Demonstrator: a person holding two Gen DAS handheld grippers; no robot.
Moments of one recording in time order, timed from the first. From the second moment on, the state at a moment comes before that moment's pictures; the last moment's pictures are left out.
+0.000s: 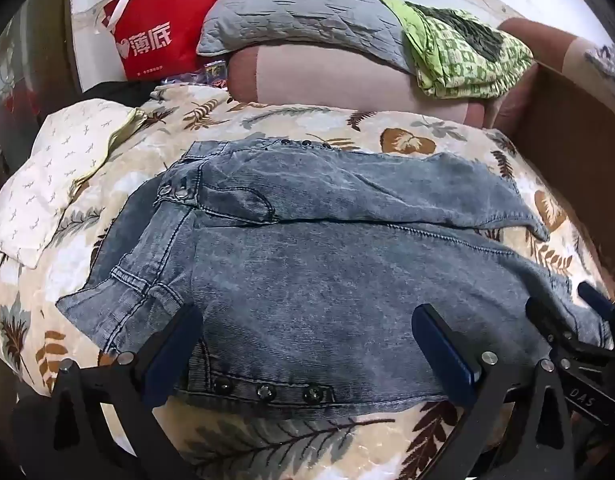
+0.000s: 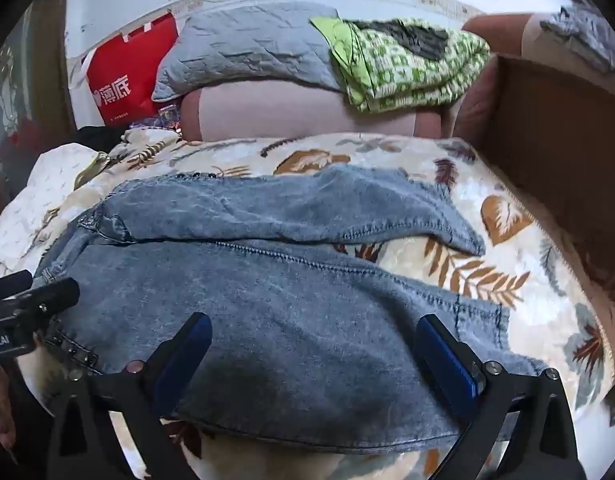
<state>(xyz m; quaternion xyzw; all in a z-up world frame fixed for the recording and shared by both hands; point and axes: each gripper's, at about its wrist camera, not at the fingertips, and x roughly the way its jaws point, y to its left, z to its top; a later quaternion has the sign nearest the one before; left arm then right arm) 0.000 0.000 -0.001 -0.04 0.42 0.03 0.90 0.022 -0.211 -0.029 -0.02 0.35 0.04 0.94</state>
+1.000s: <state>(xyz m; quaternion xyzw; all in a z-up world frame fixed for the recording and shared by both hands) -0.009 -0.007 -0.005 -0.03 0.42 0.03 0.91 0.017 -0.216 -0.030 -0.03 0.32 0.02 0.95</state>
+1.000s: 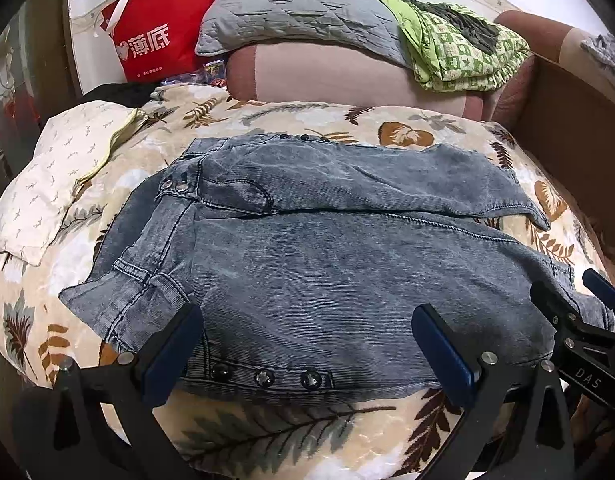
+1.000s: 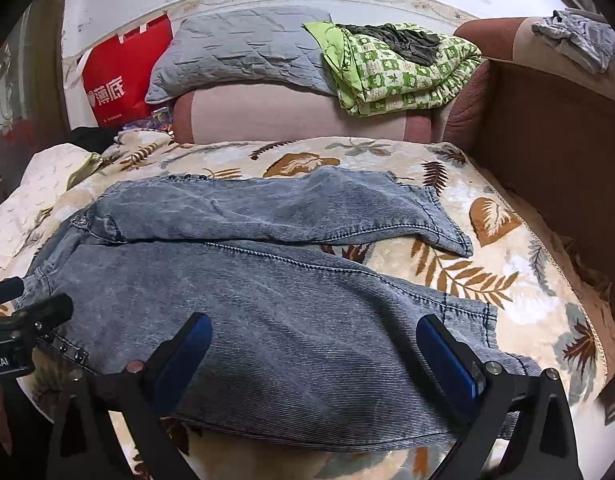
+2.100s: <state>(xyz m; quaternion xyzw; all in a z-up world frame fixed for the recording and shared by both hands) -0.007 -0.004 -0.011 -0.04 0.42 0.03 0.90 0.019 -0.218 -0.032 -0.03 0.32 0.02 0.95</state>
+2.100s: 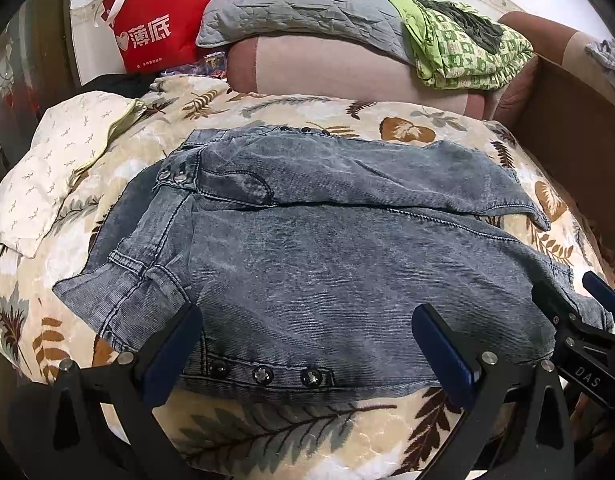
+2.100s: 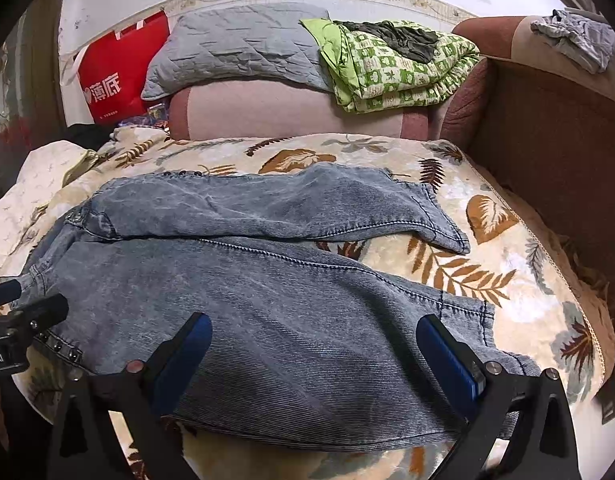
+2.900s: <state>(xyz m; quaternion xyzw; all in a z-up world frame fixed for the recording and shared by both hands) -0.008 -0.002 -0.013 -0.04 0.43 0.03 0.90 0.020 -0.217 -0.033 -0.03 0.32 0.02 0.95</state>
